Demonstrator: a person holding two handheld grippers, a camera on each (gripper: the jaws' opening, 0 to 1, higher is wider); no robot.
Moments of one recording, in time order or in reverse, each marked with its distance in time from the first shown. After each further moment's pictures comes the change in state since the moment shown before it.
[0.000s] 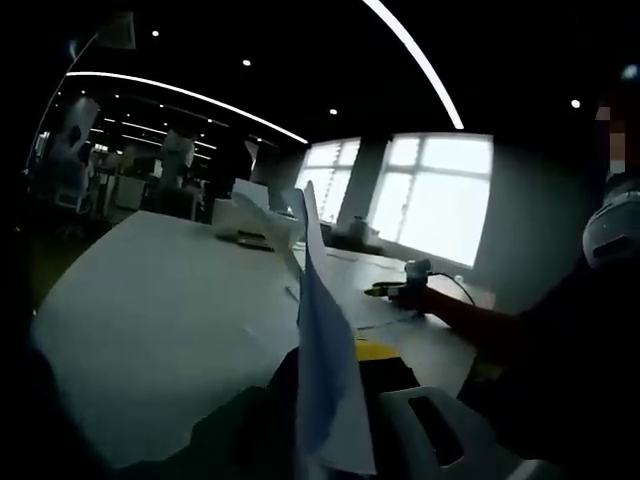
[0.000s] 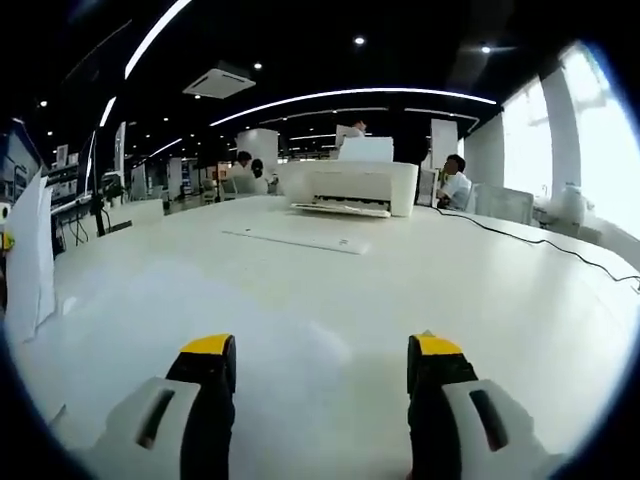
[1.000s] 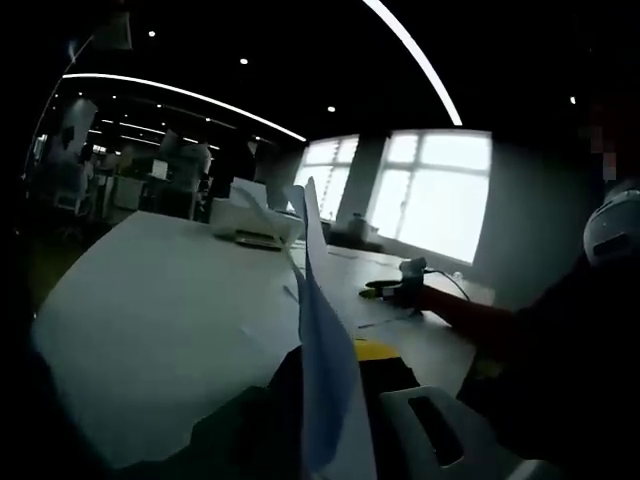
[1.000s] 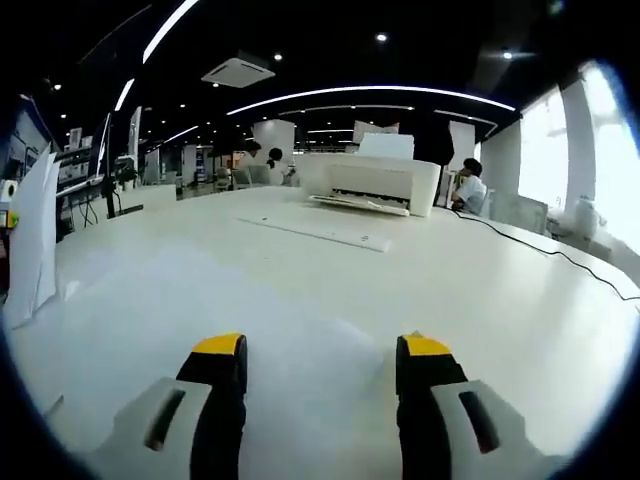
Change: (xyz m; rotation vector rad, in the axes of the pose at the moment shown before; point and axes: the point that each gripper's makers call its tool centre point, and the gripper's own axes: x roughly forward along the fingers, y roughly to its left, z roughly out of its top) left arm 0.006 -0.015 0.000 0.007 0.014 -0.002; right arm -0.007 0.045 0.000 -0.054 0.035 0.057
